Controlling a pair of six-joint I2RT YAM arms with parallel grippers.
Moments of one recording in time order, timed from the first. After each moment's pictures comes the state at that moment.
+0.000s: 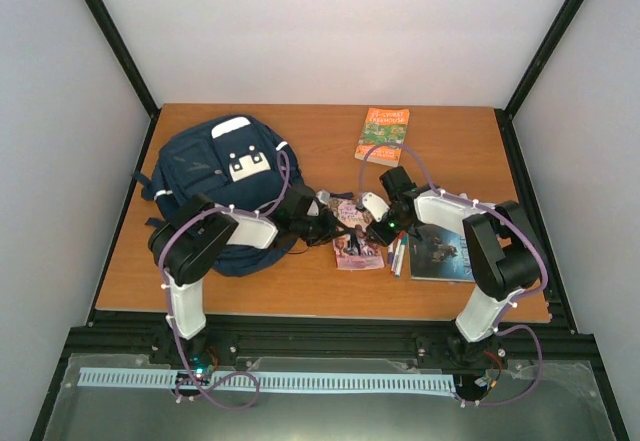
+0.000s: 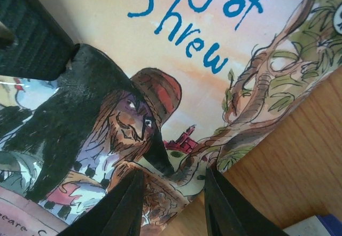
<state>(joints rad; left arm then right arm) -0.69 1.90 0.86 0.36 0.51 -1.07 0.42 1.72 0.96 -0.53 -0.30 -0.42</state>
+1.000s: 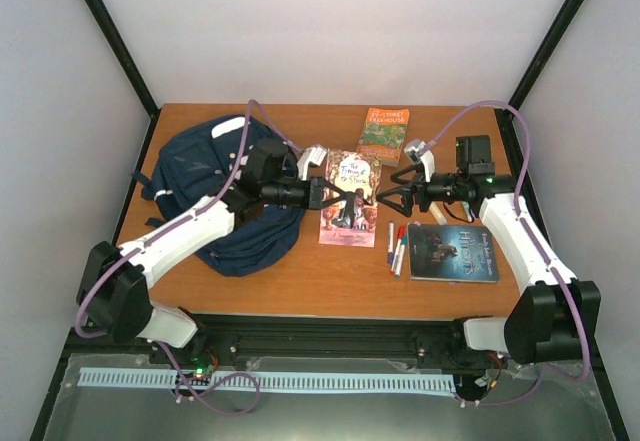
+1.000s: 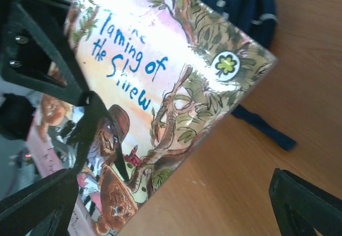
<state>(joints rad) -0.64 1.44 1.09 -0.16 0.65 -0.65 0.09 1.30 1.05 -0.61 -0.96 -0.35</state>
